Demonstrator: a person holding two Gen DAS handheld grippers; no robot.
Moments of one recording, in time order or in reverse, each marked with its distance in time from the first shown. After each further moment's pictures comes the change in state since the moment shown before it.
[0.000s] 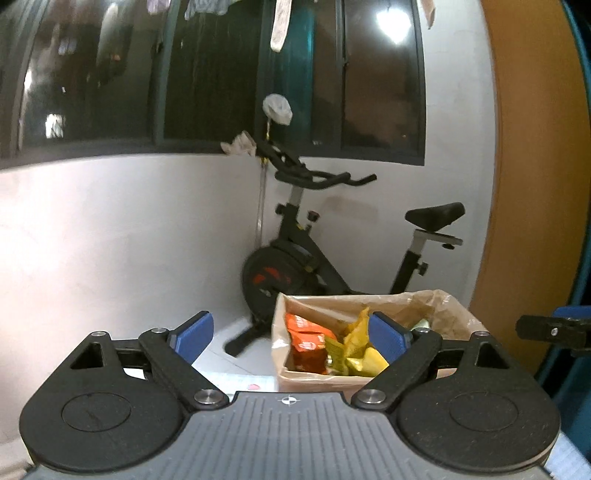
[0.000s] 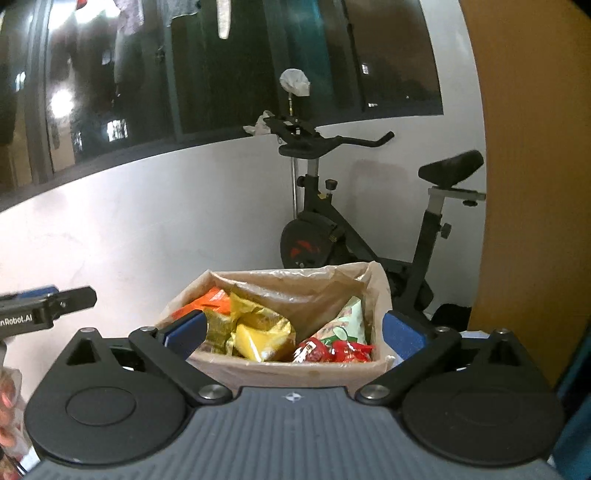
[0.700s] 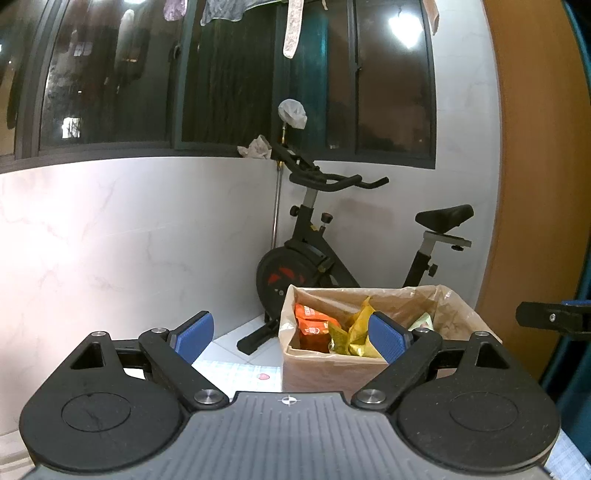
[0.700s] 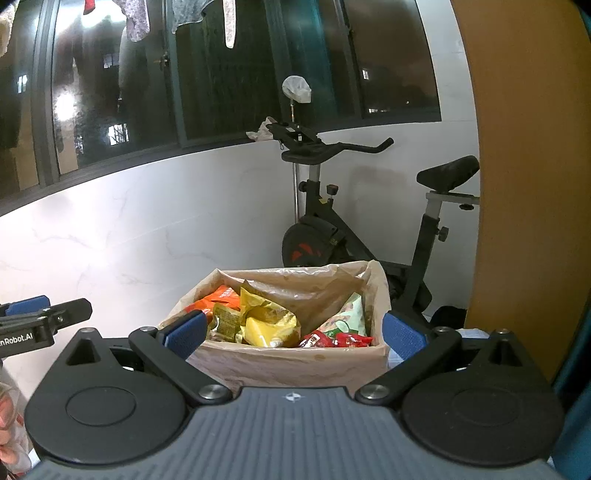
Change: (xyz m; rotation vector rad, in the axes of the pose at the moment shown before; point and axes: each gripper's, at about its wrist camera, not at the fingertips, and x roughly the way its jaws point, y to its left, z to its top) left arm -0.022 -0.005 -0.008 -0.023 -0.004 0.043; right arm -0.027 0.004 -0.009 0.007 -0.021 0.004
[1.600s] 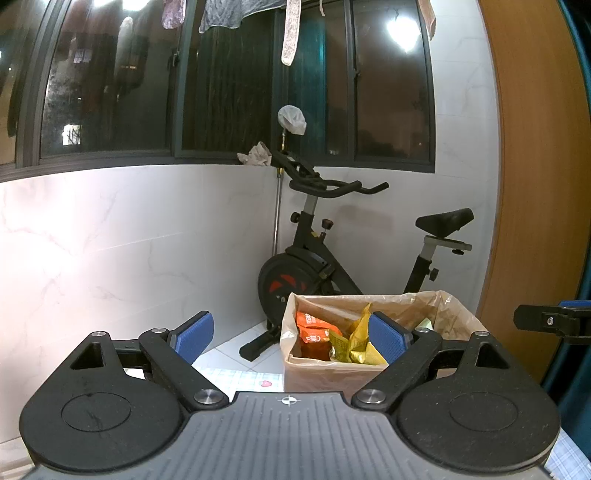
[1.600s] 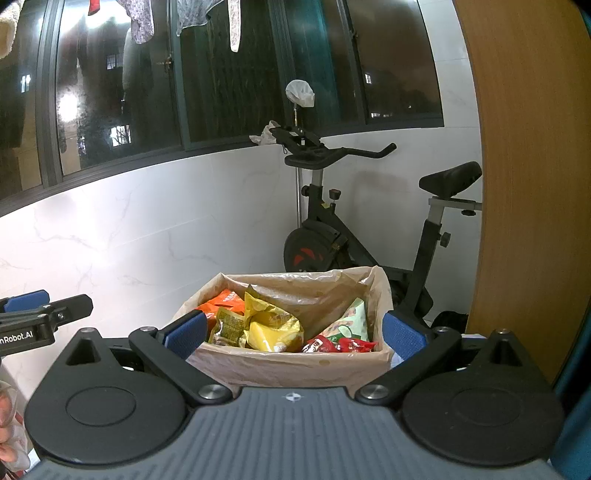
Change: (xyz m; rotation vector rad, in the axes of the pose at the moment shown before) left arm -0.004 0.002 0.002 0.013 -0.021 -0.002; right arm -0.002 0.003 0.001 -0.013 -0.010 0.003
